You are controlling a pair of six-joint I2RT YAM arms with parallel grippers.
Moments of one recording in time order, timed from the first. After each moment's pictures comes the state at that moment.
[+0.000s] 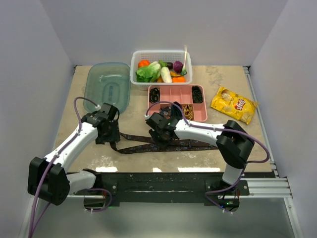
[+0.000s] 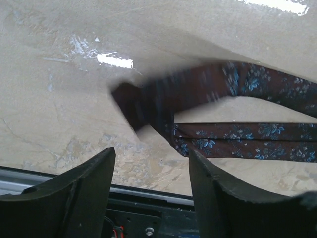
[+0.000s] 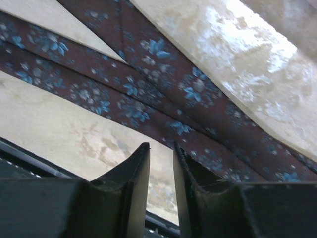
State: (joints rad) left arm -0.34 1.21 0.85 -0.94 -0.20 -0.52; right arm 0.97 1.78 1.21 -0.62 0.06 0.43
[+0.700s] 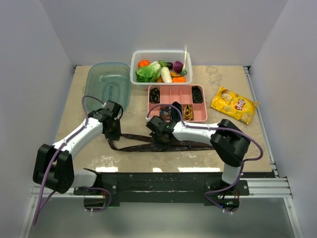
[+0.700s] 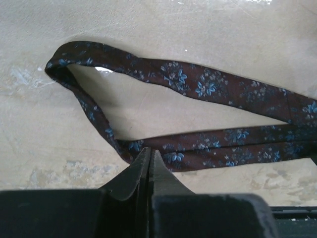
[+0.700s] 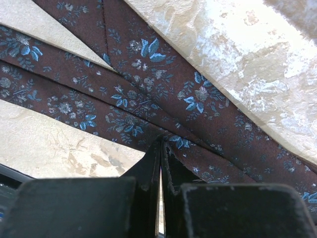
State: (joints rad) left arm -0.34 1.30 0.85 -0.80 -0.08 -0.49; right arm 0.98 1.83 1.17 -0.55 0.06 0.46
